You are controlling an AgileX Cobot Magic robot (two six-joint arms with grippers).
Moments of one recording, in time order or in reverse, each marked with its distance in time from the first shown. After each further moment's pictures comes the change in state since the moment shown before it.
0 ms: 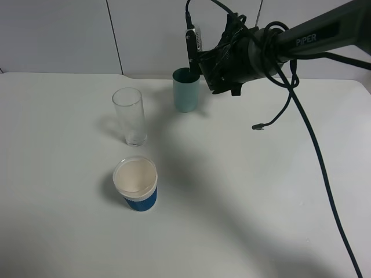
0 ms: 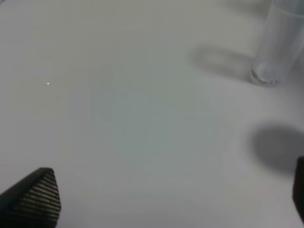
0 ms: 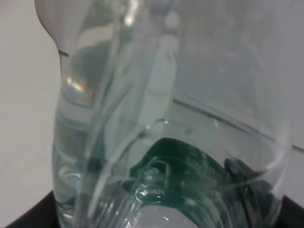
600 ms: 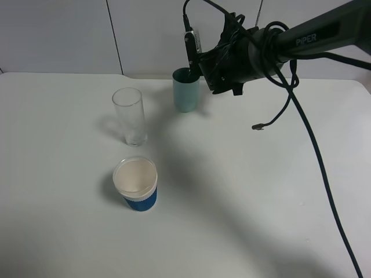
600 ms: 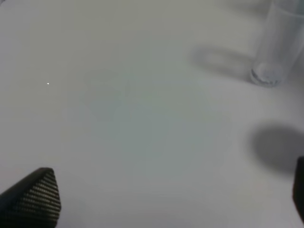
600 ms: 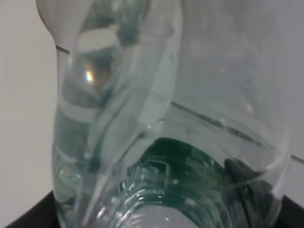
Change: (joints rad) left arm 0.000 0.000 0.000 0.000 0.000 0.000; right arm 0.001 0.000 0.000 -0.006 0.001 -0.051
